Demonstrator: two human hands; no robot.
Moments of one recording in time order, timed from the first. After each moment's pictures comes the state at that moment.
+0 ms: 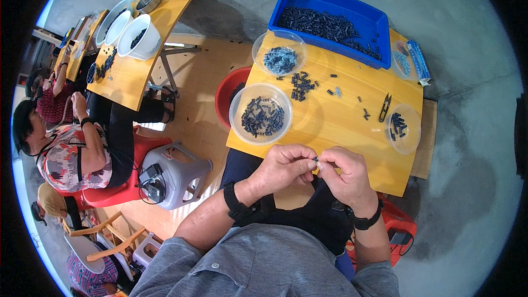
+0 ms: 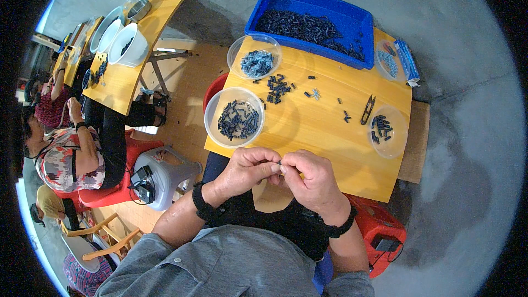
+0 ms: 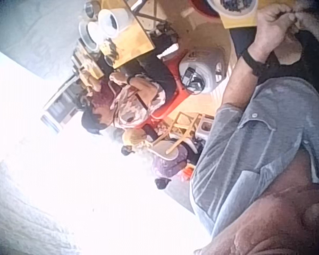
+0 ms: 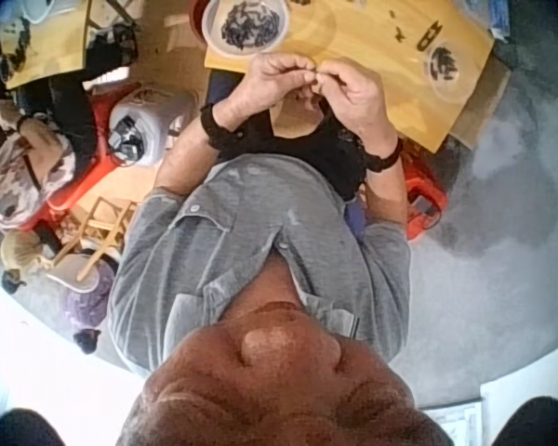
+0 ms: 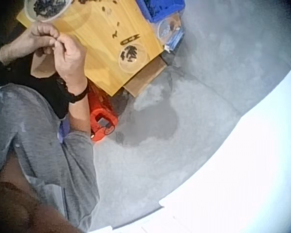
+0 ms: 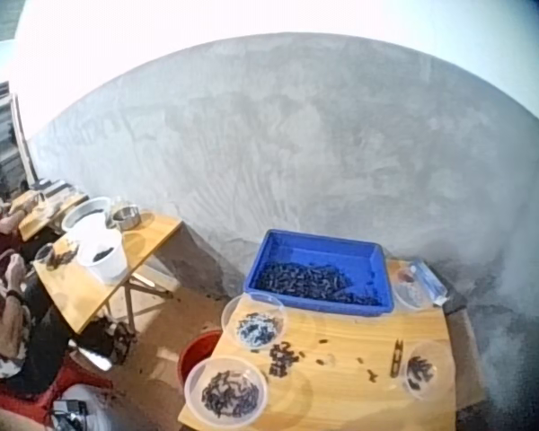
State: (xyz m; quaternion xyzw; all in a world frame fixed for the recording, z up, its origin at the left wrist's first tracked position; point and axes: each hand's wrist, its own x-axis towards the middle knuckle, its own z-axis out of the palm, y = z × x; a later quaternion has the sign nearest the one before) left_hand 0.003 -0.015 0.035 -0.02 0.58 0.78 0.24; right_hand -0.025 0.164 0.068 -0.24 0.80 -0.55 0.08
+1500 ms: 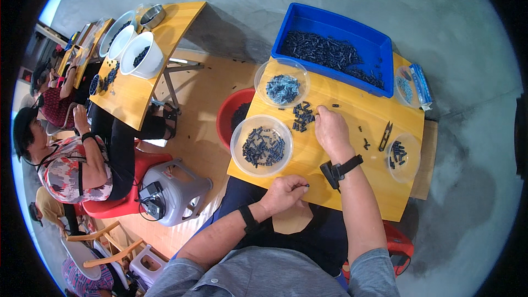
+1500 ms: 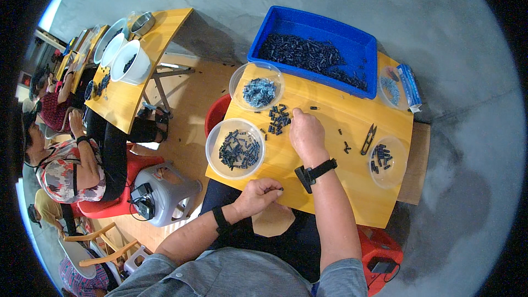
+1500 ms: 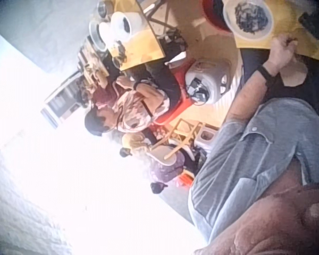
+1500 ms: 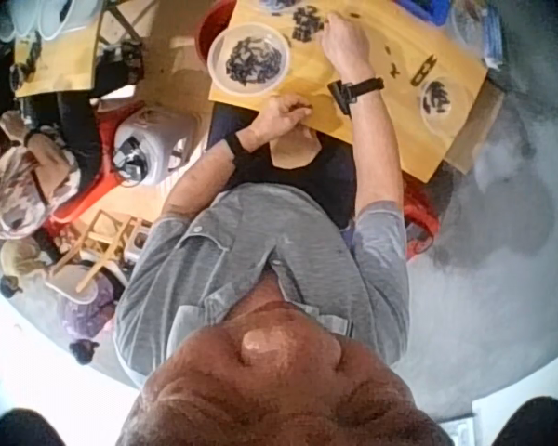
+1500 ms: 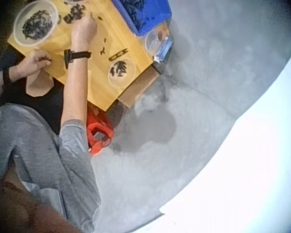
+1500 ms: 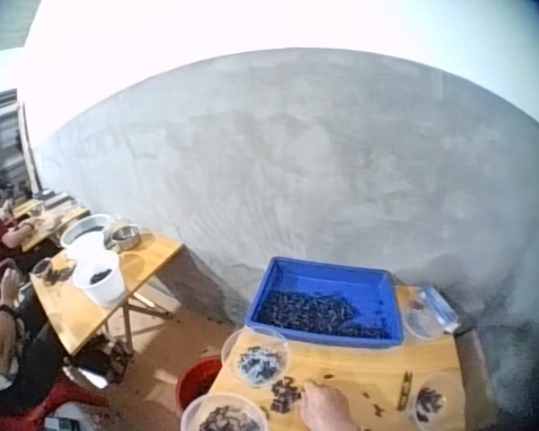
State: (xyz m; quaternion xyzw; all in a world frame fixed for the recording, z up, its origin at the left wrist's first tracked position) left_hand 0.004 -0.003 -0.042 -0.07 0.70 0.68 0.20; right_hand -0.170 0.121 -0.032 -0.15 0.96 -0.22 0.04
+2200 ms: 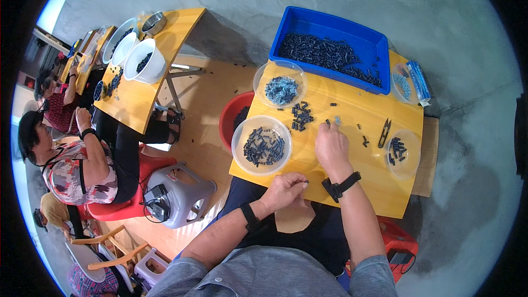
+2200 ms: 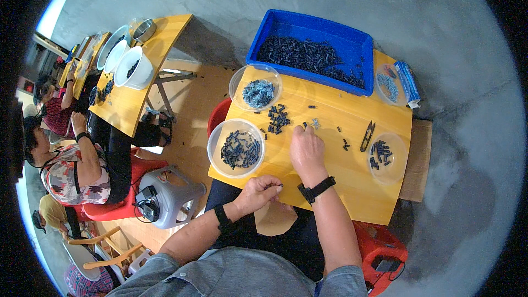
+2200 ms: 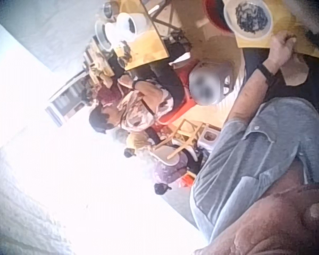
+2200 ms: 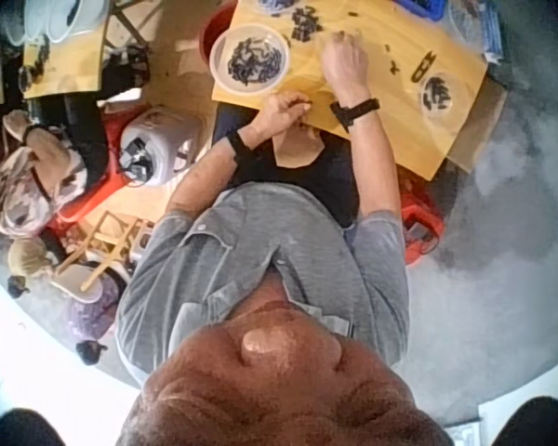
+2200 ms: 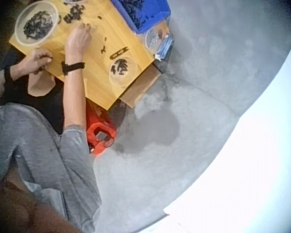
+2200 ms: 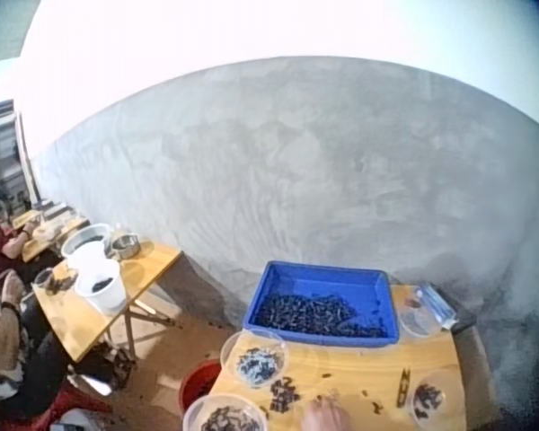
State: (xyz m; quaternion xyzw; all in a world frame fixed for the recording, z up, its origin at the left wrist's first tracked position) left_hand 0.007 -0.003 -0.055 -0.06 0.70 0.68 0.20; right_hand -0.125 0.131 -0.038 -0.15 0.98 -0.12 -0.01
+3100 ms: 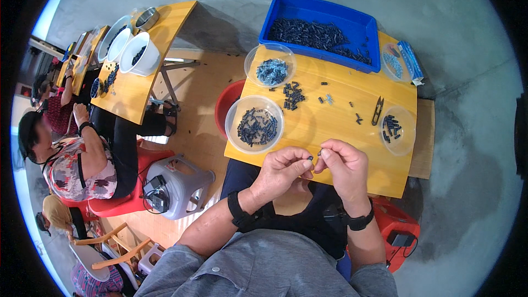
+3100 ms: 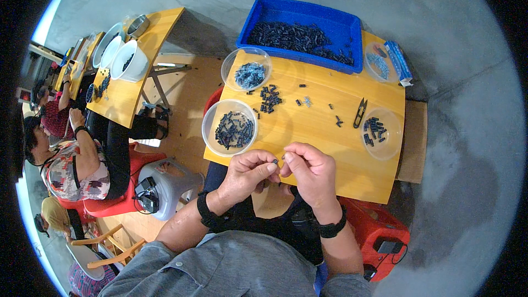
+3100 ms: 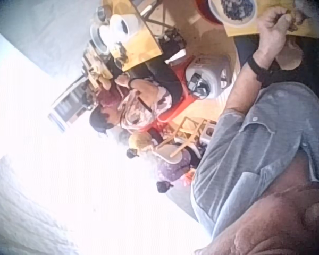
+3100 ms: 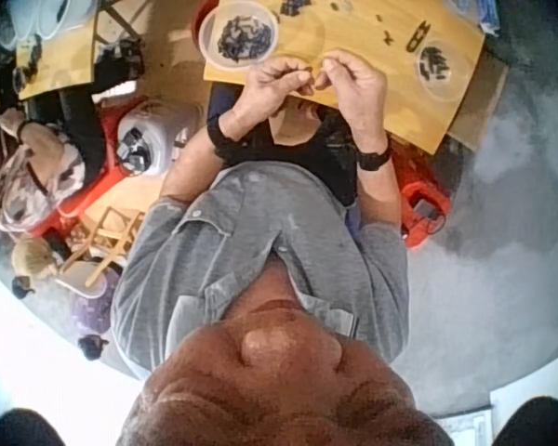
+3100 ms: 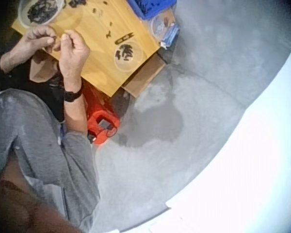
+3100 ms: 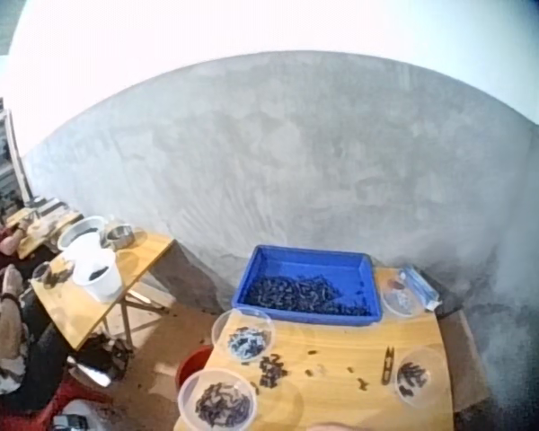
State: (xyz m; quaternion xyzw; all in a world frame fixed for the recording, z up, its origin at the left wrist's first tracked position) left_hand 0.005 0.006 0.038 -0.06 0.56 0.81 0.15; right_hand -0.025 0.169 0.056 0.00 0.67 -0.74 0.12
